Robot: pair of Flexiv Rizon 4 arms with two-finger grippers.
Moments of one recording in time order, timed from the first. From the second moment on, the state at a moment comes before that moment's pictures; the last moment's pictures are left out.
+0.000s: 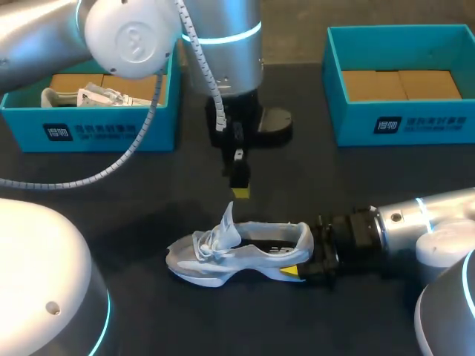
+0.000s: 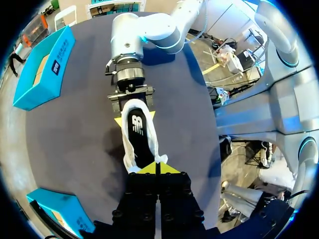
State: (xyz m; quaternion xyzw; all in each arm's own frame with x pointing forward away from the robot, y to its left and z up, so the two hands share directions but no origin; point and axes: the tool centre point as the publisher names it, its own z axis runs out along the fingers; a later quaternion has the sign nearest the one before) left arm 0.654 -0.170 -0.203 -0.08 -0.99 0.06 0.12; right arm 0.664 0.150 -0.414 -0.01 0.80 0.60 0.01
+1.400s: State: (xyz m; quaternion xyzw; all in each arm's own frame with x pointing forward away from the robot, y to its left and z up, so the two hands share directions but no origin) left arm 0.648 -0.203 -0.338 -0.16 -0.98 0.06 0.13; right arm 0.664 0.150 -0.414 -0.01 0.80 0.60 0.01
